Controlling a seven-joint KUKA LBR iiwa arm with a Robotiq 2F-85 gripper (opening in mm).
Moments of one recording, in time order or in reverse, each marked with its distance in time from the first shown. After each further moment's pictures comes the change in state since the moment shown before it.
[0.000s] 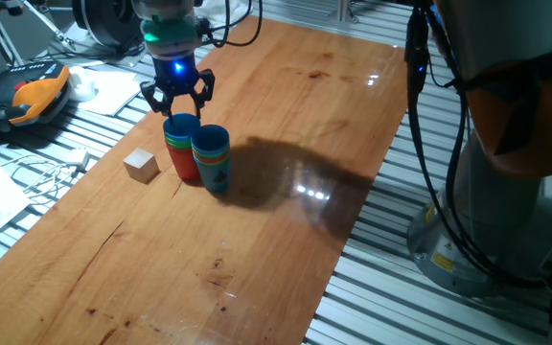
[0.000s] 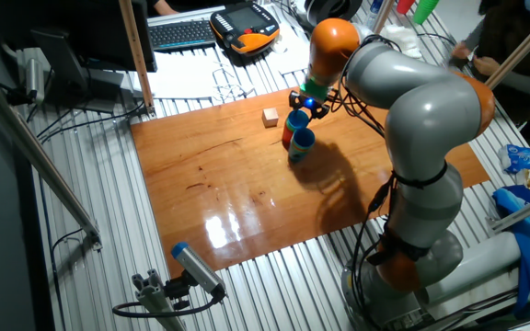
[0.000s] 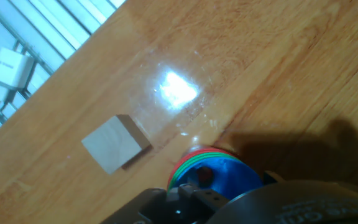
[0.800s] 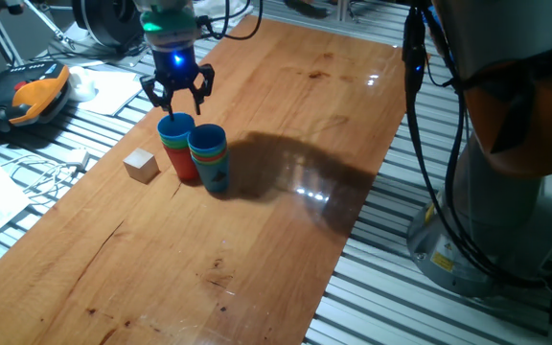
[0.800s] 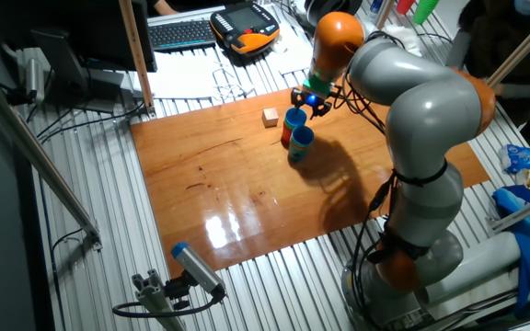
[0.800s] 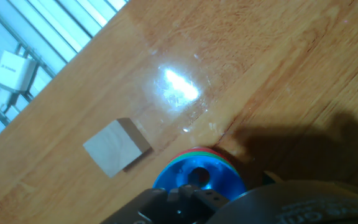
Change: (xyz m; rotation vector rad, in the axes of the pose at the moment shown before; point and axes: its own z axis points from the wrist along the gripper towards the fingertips) arm -0.007 -0.001 -0.004 -0.014 0.009 -0.001
